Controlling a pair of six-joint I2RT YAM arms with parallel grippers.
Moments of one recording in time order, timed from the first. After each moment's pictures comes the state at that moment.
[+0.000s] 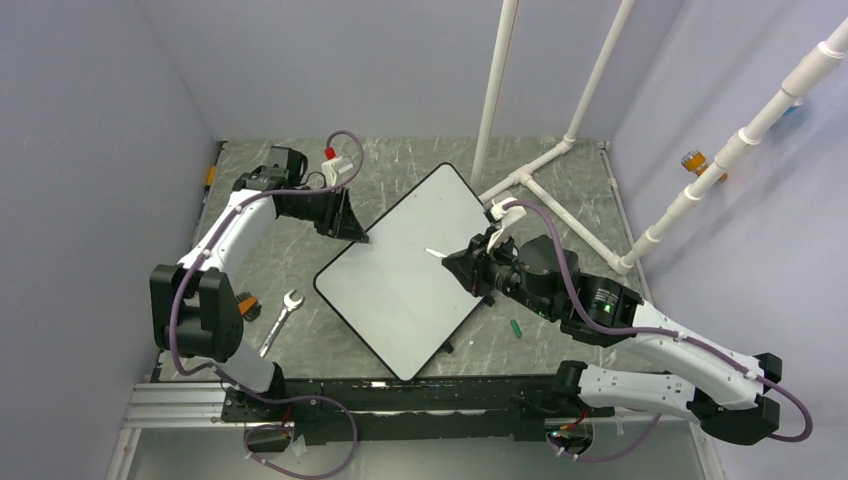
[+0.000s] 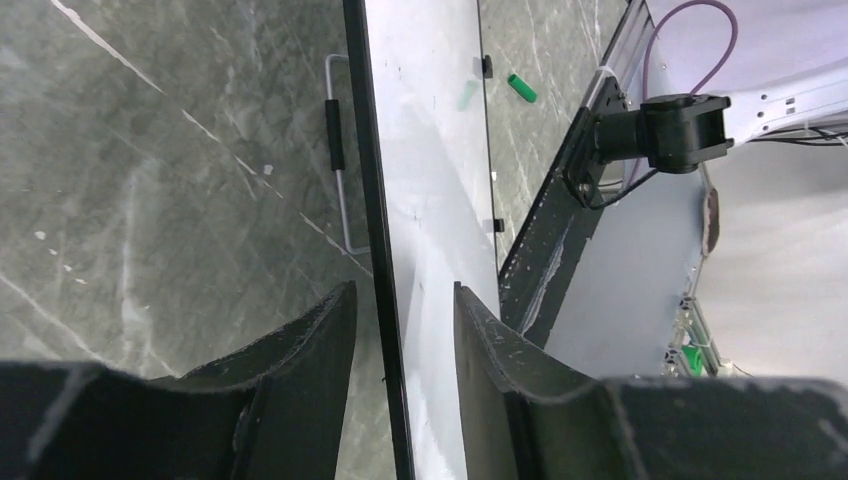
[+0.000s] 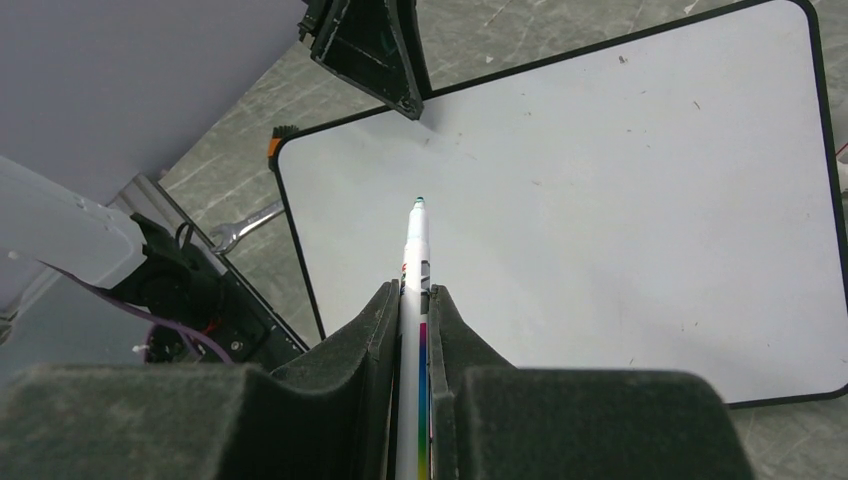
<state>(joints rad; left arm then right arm) -0.15 1.56 1.31 -0.81 0.98 0.16 1.11 0.87 1.07 -0.45 0.29 0.37</state>
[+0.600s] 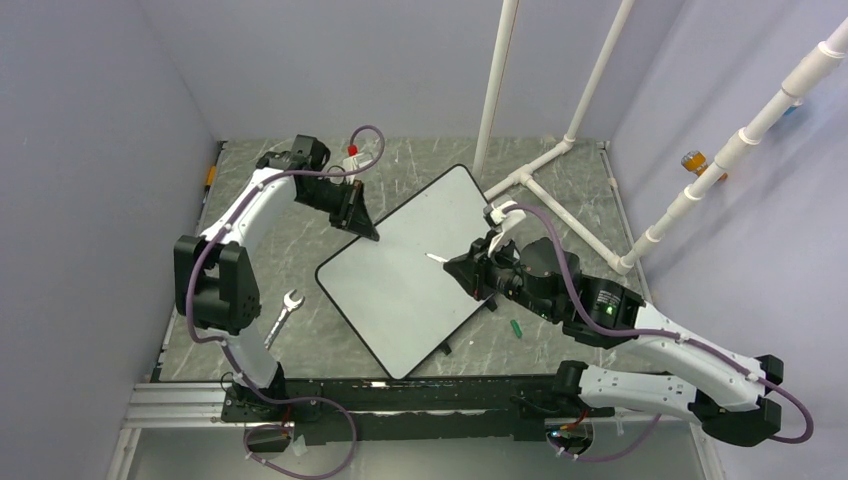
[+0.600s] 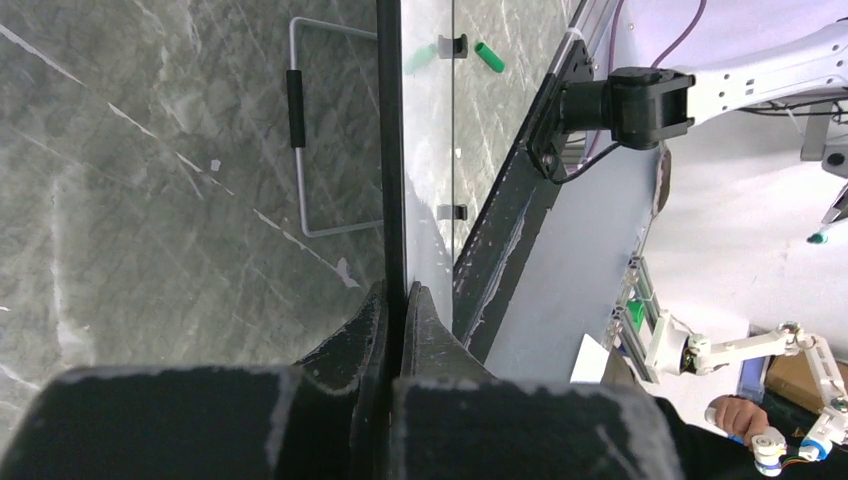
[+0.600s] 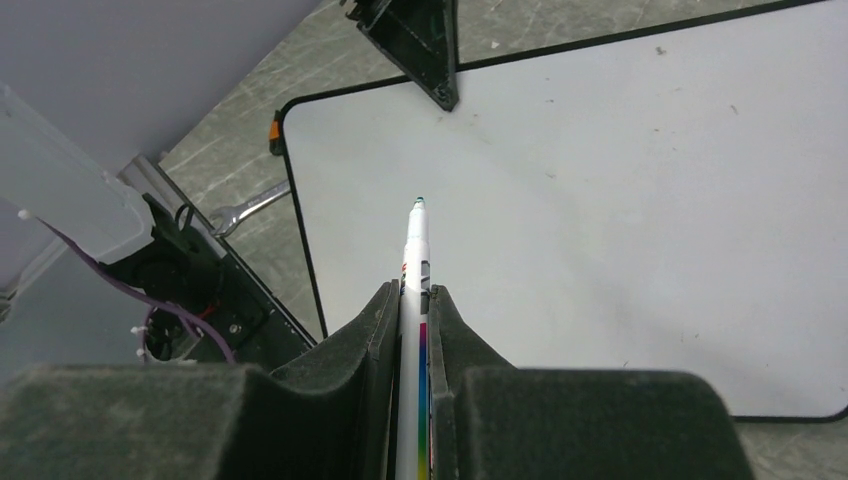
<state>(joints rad) -0.22 1.74 1.50 -1.00 1.00 0.18 1.11 0.85 1.05 -0.47 0.28 0.37</state>
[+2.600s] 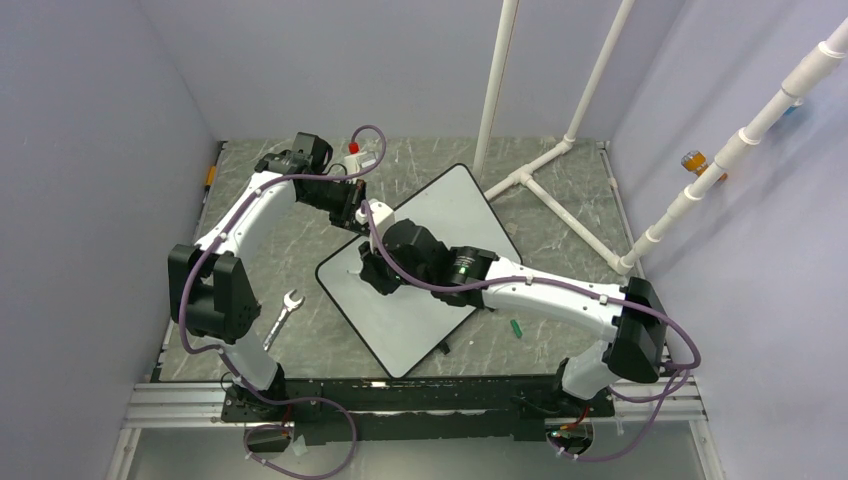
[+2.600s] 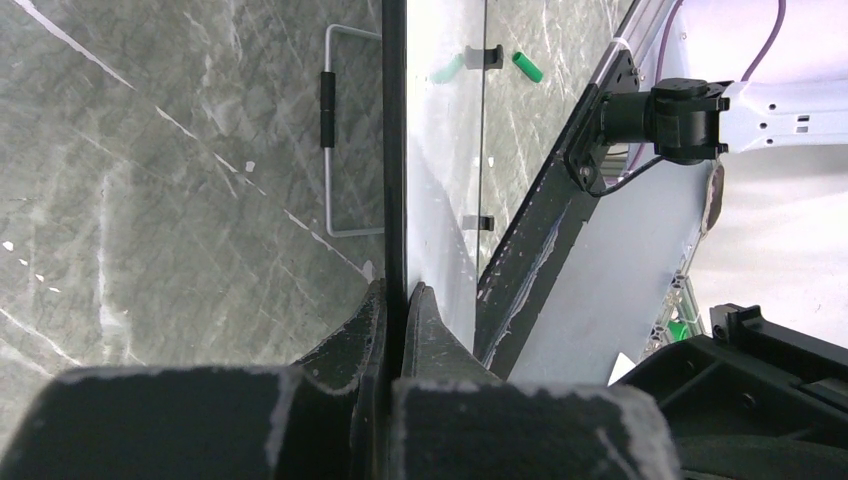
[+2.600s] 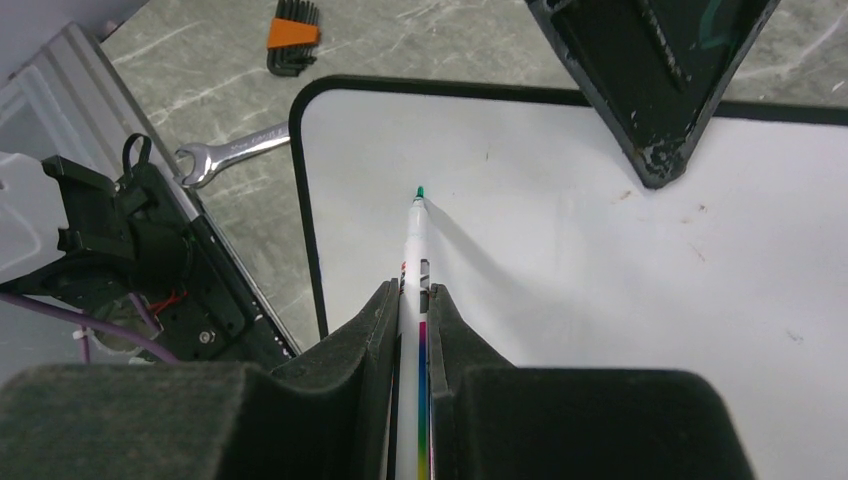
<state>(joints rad) -0.25 1.70 1.51 -0.96 0.88 0.13 1.14 1.52 1.30 -0.29 0.11 0.28</state>
